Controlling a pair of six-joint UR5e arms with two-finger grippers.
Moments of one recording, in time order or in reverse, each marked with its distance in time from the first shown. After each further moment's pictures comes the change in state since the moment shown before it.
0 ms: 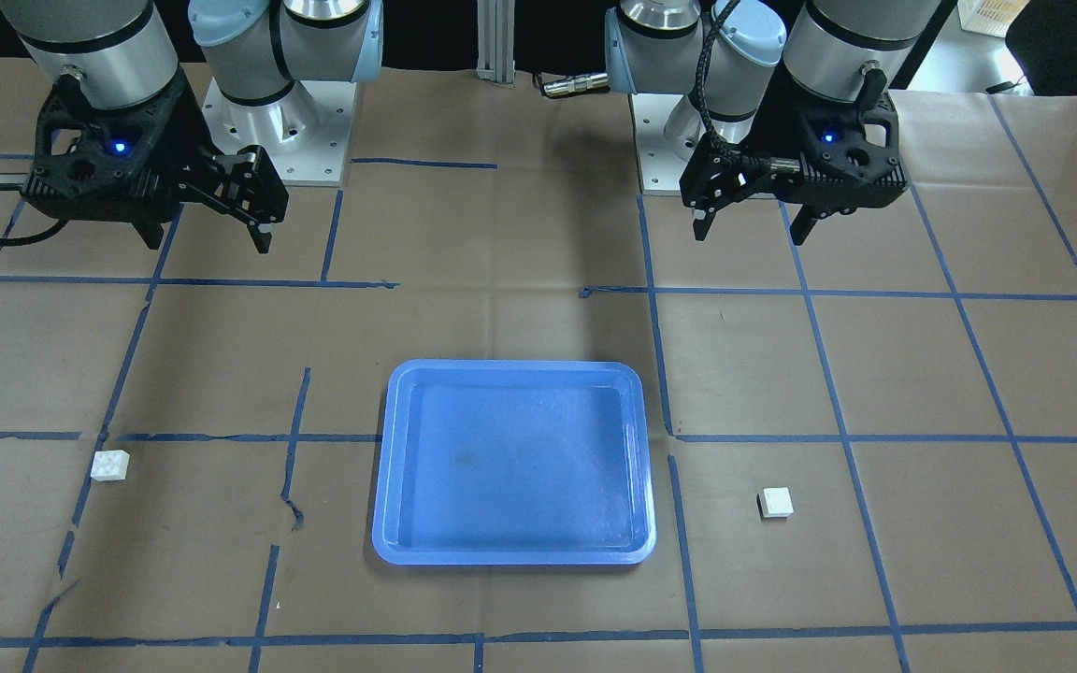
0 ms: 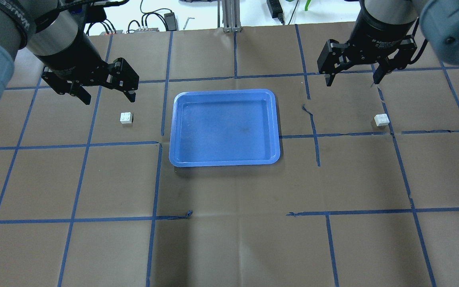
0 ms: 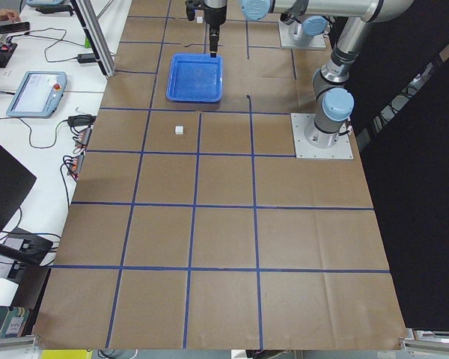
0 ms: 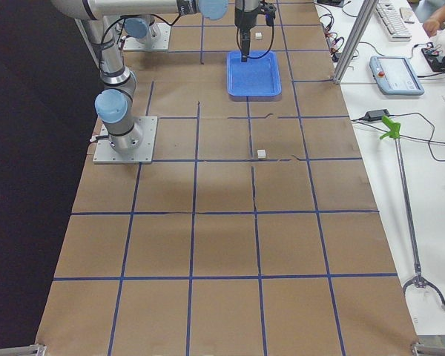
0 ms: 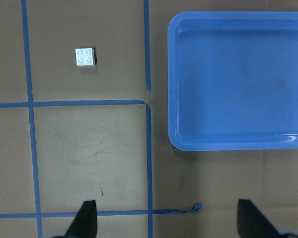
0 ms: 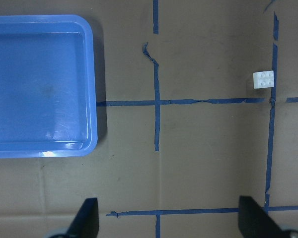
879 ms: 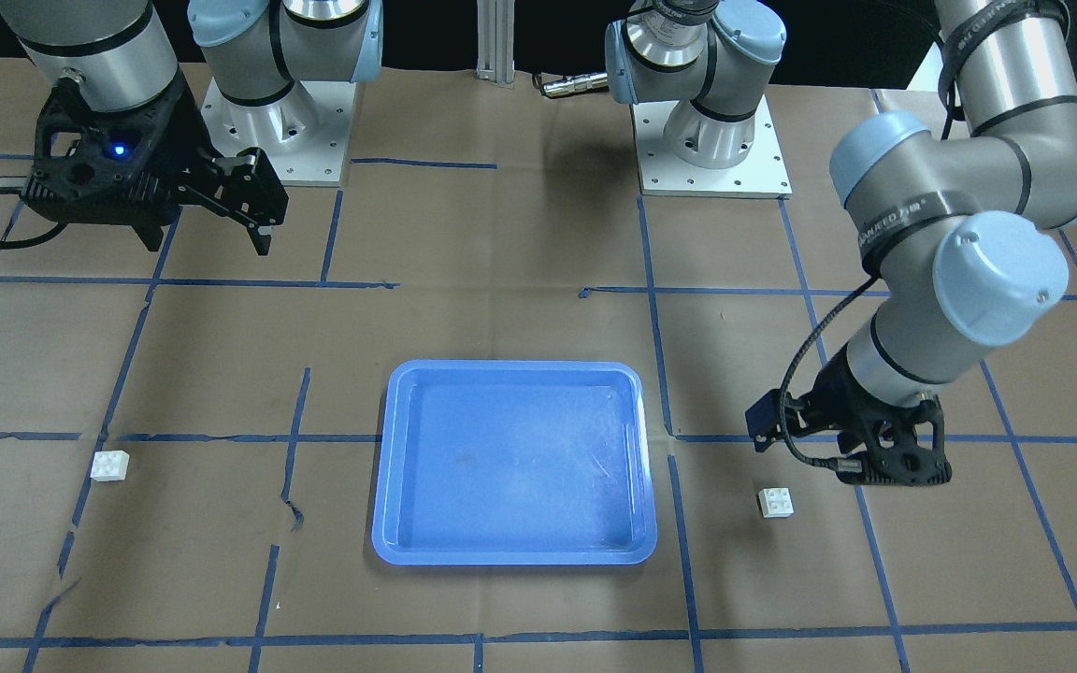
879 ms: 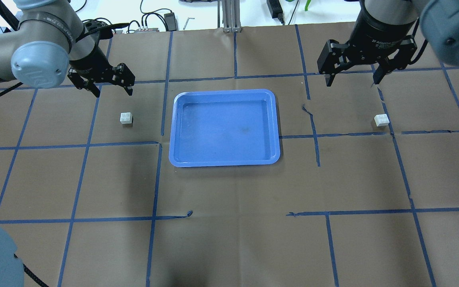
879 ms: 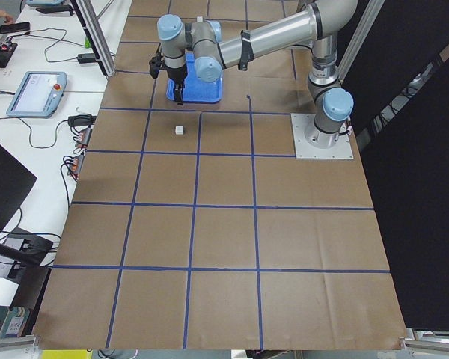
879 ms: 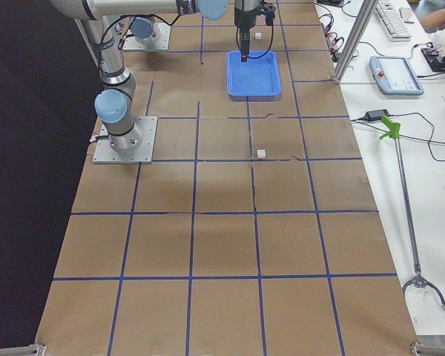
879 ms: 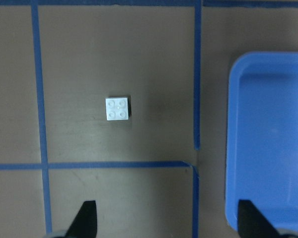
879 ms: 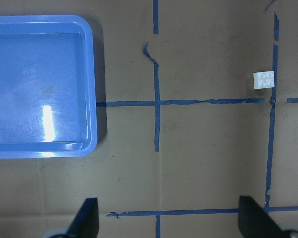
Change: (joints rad) left arm 0.148 -0.425 0.015 0.371 0.000 0.153; right arm 0.000 0.000 0.000 -0.002 0.000 0.000
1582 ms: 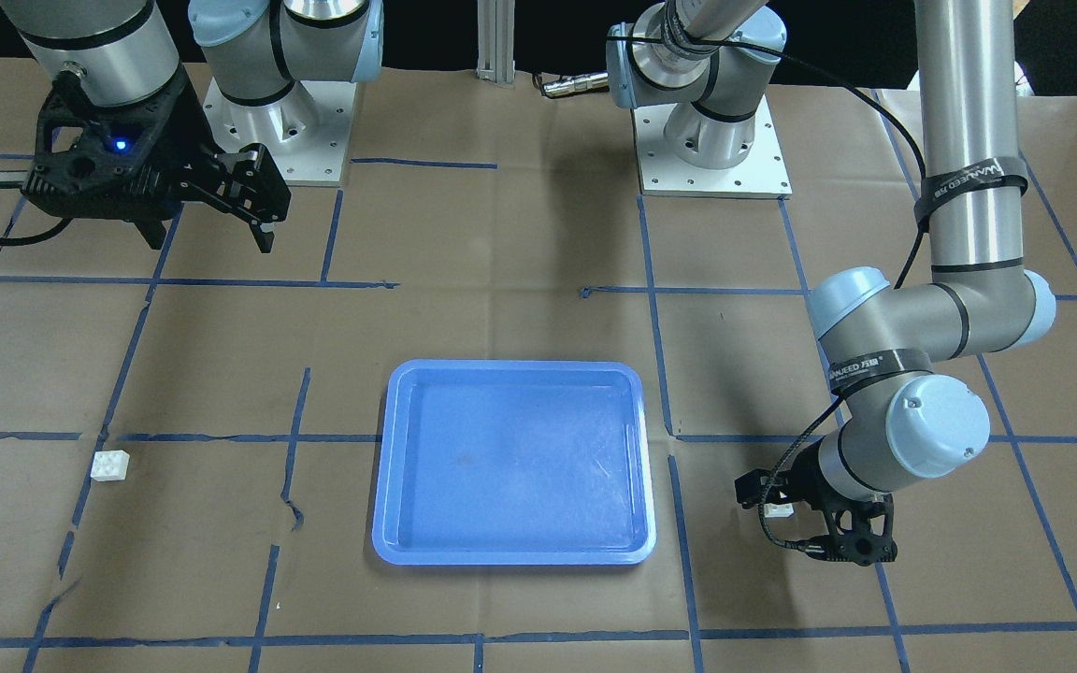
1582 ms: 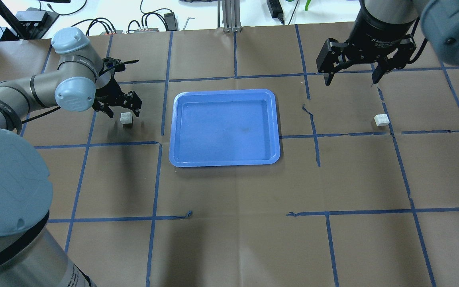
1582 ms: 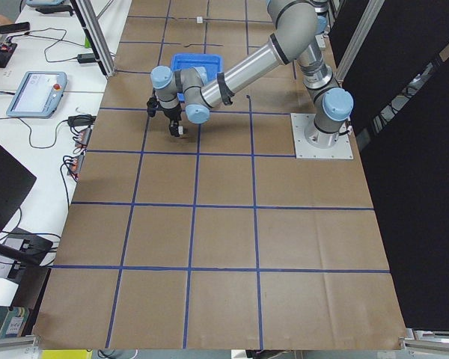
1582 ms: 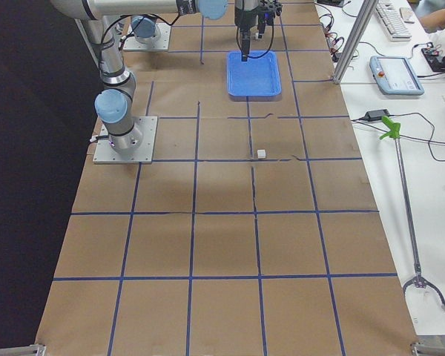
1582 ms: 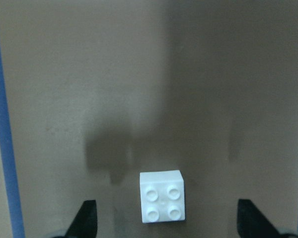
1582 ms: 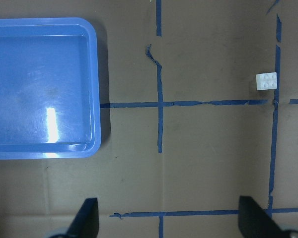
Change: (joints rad) left arm 0.033 -0.198 -0.042 0.162 0.002 0.039; right arm 0.000 -0.005 0.000 -0.003 0.010 0.002
